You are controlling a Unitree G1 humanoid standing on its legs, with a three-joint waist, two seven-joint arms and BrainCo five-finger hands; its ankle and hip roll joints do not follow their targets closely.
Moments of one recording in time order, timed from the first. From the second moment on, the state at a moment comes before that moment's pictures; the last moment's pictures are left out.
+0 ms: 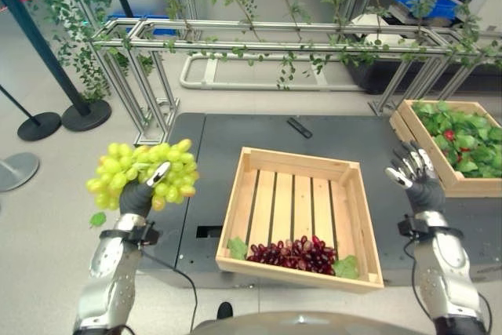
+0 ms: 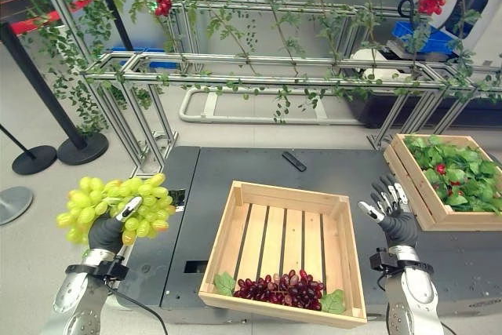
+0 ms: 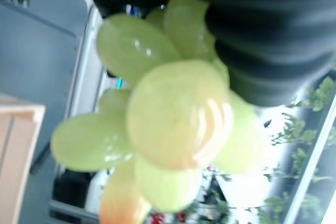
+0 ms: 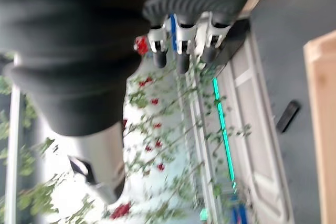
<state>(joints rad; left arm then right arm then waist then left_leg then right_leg) 0.25 0.34 0.15 -0.06 -0.56 -0.19 -0.15 0.19 -0.32 -0.22 0.07 0.48 -0.21 0.07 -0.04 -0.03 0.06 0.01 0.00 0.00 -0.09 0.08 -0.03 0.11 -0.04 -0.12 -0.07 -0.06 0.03</state>
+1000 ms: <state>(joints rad) 0.12 0.30 0.09 0.05 -0.40 -0.31 0.00 0.13 -0.36 -0.30 0.06 0.38 -0.27 -0.07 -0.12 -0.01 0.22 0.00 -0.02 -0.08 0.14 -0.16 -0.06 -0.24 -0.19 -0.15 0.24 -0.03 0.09</state>
